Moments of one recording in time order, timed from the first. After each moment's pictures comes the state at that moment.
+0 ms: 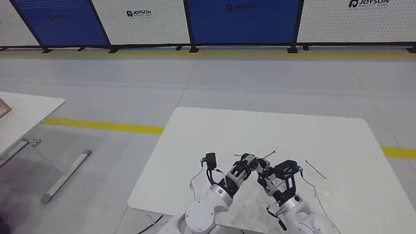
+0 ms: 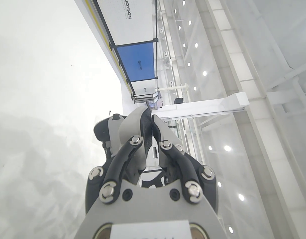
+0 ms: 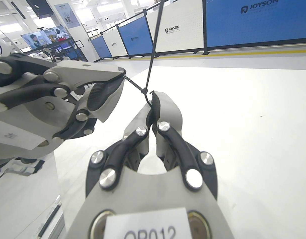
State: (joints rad) left arm 1.54 -1.34 -1.00 -1.76 -0.18 -0.03 0.07; right arm -1.49 -1.32 1.10 -1.56 -1.06 -0.30 -0.03
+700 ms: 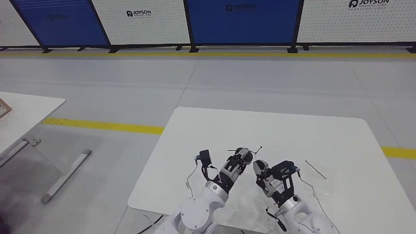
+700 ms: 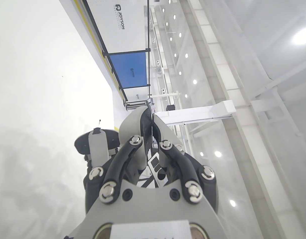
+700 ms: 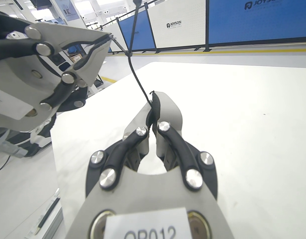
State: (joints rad) left arm 1.55 -1.34 -1.04 -1.78 -0.23 -0.06 0.10; right arm -1.48 -1.32 1.09 -1.55 -1.08 -0.31 -0.01
